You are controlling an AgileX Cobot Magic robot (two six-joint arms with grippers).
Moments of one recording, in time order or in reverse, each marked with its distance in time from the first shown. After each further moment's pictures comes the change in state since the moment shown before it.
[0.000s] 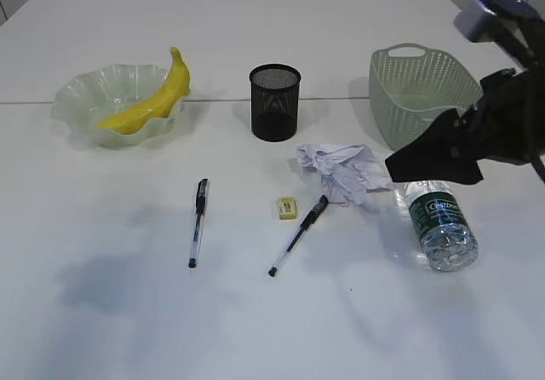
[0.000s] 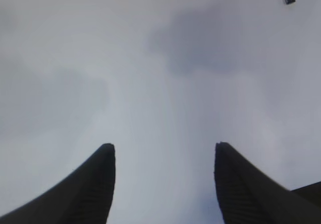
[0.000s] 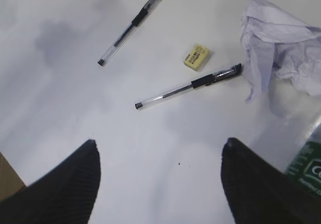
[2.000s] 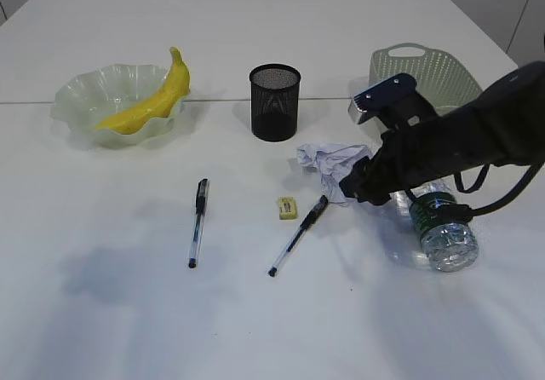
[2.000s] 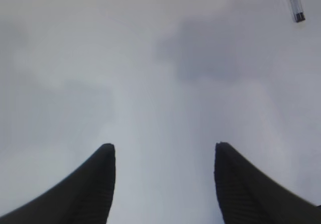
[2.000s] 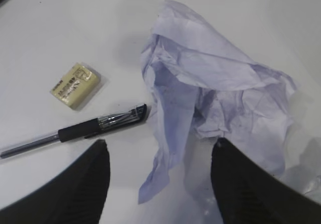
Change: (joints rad) left arm 0.000 0.000 0.001 0.047 -0.060 0.000; right arm 0.127 0.490 -0.107 0.252 -0.532 -0.431
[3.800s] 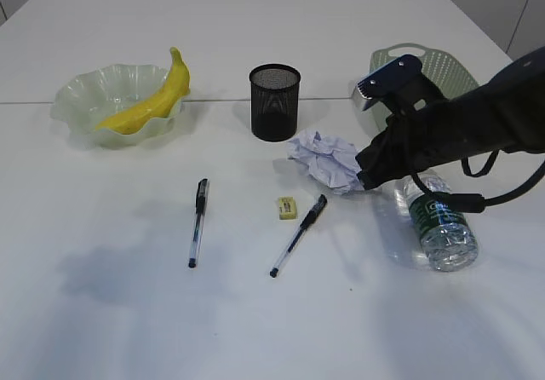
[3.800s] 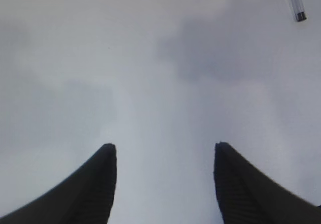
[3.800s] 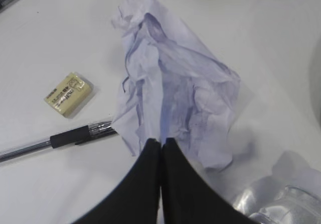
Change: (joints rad) left arm 0.000 0.000 0.000 0.004 0.000 0.000; right arm 0.000 -0.042 -0.002 -0.014 -0.021 -0.034
